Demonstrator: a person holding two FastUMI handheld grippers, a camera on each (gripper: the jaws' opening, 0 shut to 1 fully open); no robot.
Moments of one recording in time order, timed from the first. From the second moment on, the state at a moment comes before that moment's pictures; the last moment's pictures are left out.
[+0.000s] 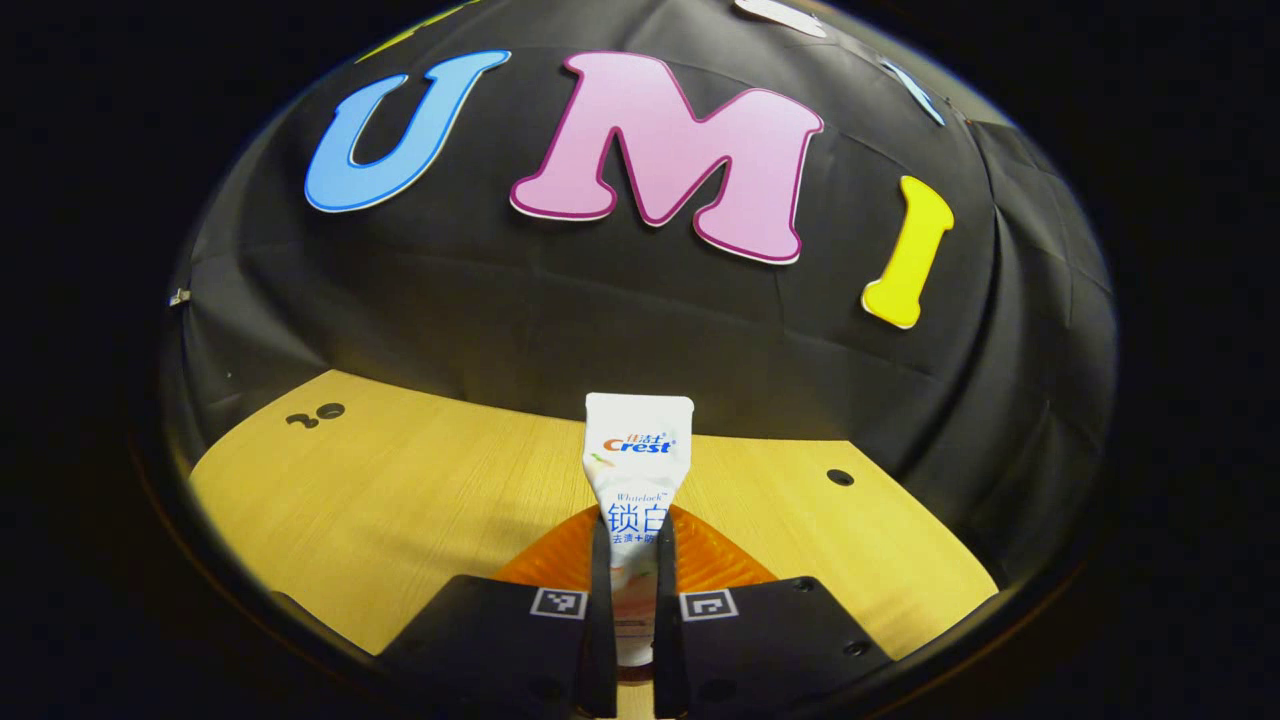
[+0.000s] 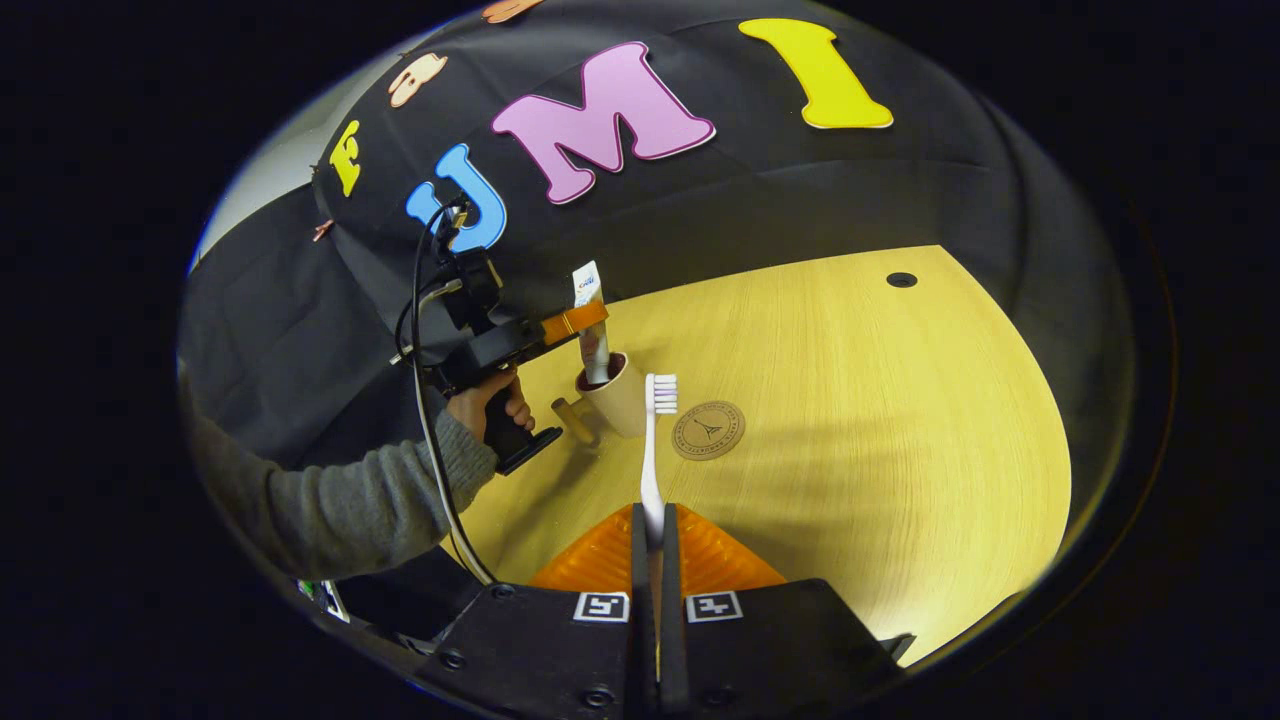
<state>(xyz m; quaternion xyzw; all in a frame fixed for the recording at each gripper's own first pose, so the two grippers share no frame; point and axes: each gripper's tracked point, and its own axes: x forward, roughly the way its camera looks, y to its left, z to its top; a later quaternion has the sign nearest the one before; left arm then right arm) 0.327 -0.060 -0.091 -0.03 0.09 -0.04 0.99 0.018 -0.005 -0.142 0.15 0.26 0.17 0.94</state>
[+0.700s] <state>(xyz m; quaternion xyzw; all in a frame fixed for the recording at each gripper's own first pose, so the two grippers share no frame) 0.319 -0.059 -0.125 -0.02 0.13 -0.05 0.99 0.022 -0.005 -0.141 0.16 0.25 0.17 0.94</state>
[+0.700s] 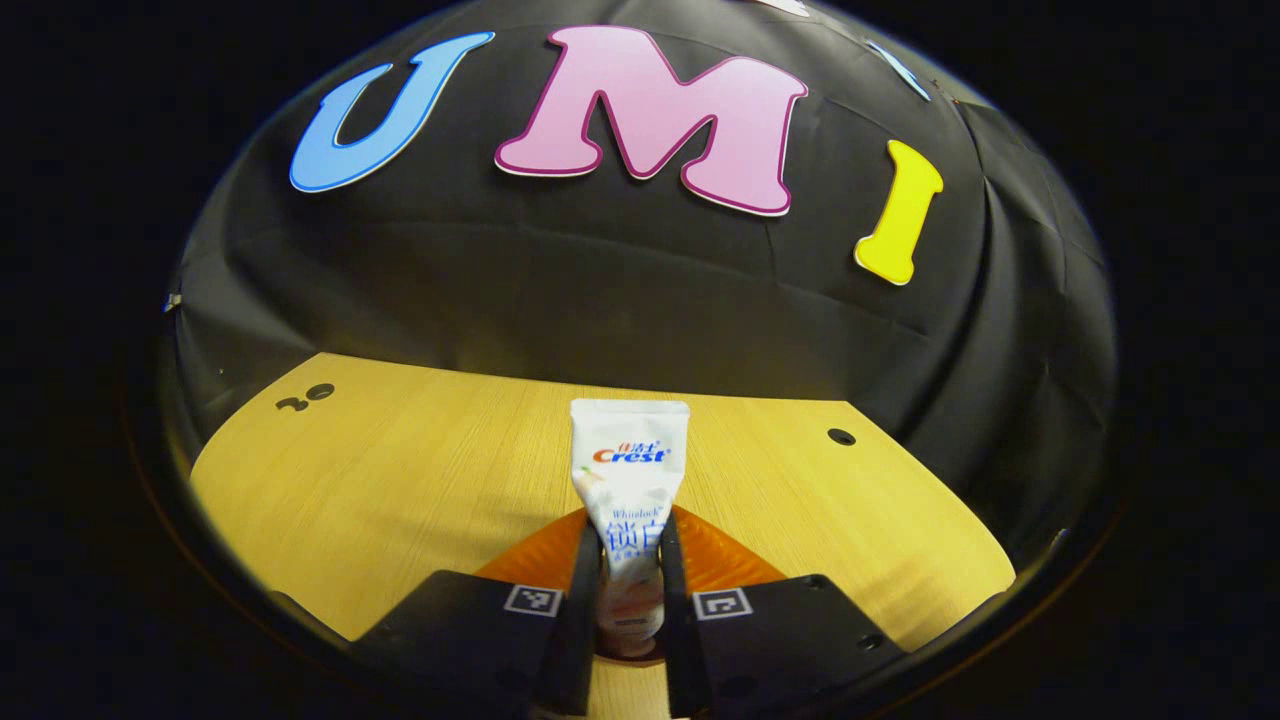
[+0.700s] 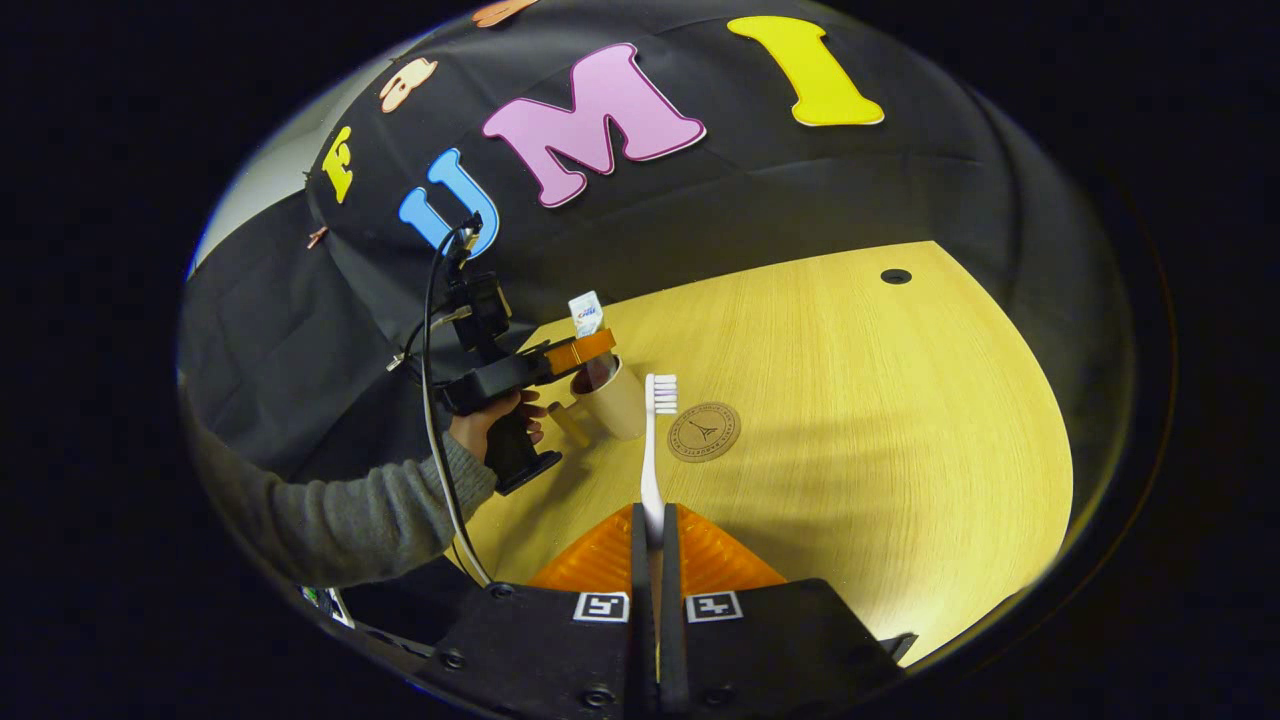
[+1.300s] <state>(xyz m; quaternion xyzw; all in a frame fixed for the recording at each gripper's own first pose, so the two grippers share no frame) 0.252 -0.062 -0.088 -0.02 0.11 -0.04 0.99 0.046 0.019 -0.098 0.16 0.19 0.23 0.94</state>
